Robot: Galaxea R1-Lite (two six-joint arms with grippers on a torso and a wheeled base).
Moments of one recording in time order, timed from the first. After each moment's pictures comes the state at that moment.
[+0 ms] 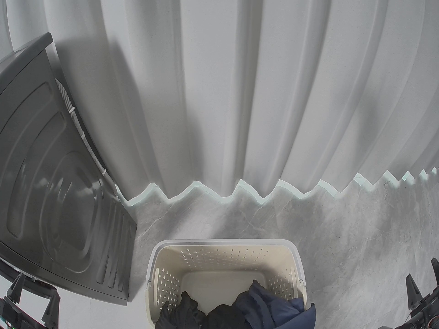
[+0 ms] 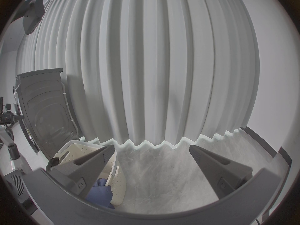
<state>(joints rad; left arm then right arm) 0.00 0.02 -0.02 0.00 -0.01 -0.02 0.00 0.02 -0.02 0.01 0.01 0.00</state>
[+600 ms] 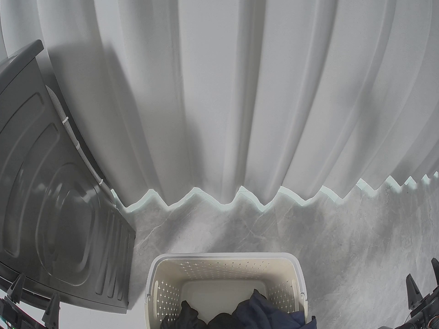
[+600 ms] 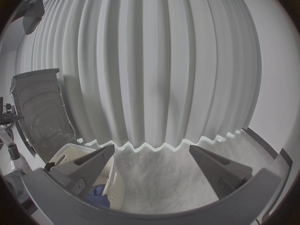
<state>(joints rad) 0.00 0.02 -0.02 0.00 -0.01 -0.02 0.00 0.02 -0.02 0.01 0.00 0.00</state>
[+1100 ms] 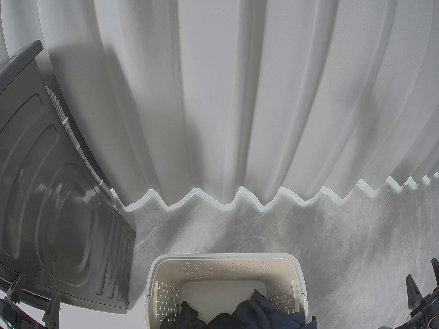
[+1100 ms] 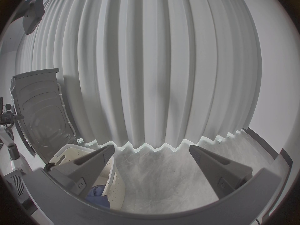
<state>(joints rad) 0.00 0.02 -0.02 0.00 -0.01 -0.02 0.00 0.02 -0.02 0.01 0.00 0.00</state>
